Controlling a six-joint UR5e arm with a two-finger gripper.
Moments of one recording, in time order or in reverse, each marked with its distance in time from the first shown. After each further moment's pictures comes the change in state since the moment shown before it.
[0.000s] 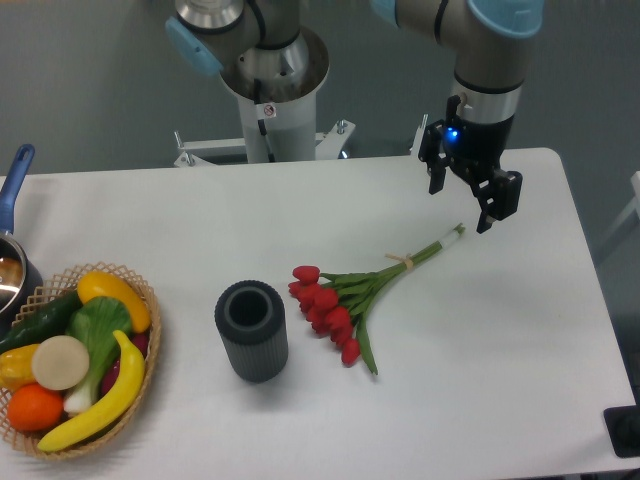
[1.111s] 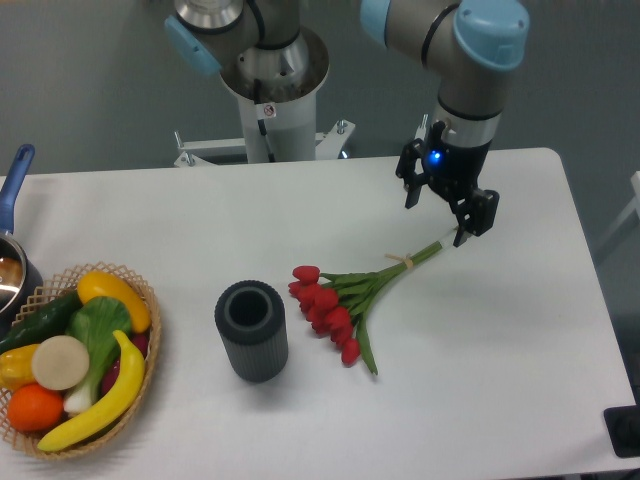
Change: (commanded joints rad) arm -0.025 -0.057 -0.101 0.025 -0.069 -0.130
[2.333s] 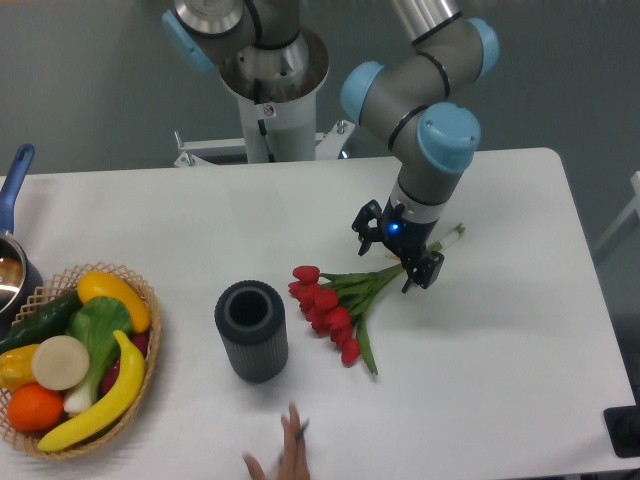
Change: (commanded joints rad) arm -0.064 -0.149 -0.126 0.203 0.012 -0.143
